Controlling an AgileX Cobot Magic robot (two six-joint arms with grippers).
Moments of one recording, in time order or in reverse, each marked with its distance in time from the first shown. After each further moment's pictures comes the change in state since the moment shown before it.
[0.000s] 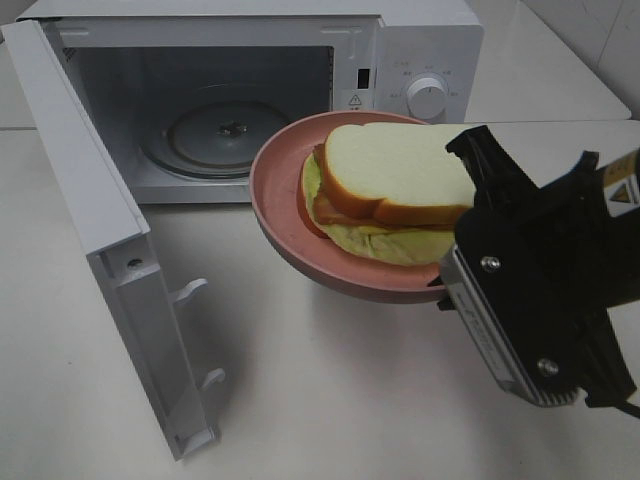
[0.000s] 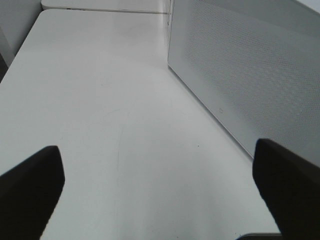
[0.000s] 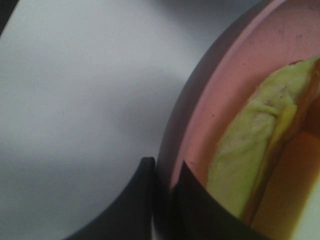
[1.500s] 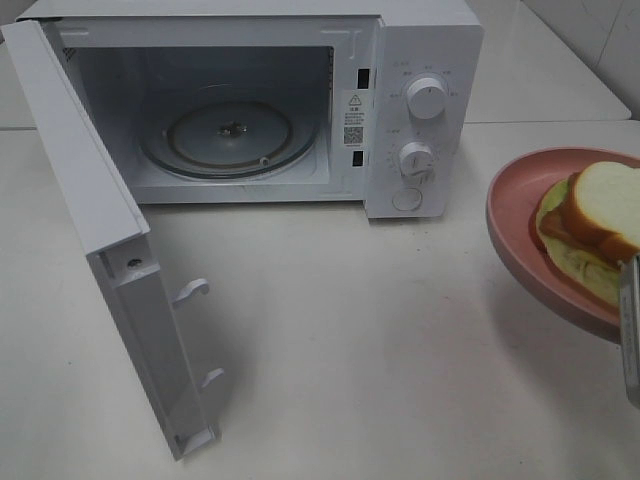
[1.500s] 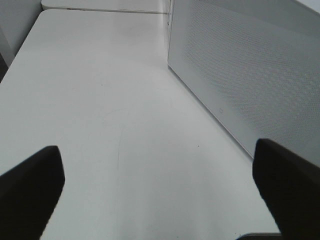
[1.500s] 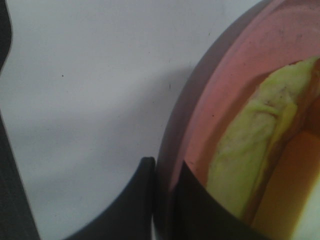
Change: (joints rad) left arm 0.000 0.000 0.000 0.000 0.000 0.000; right arm 0.000 -0.361 0.219 -0.492 0.288 0.956
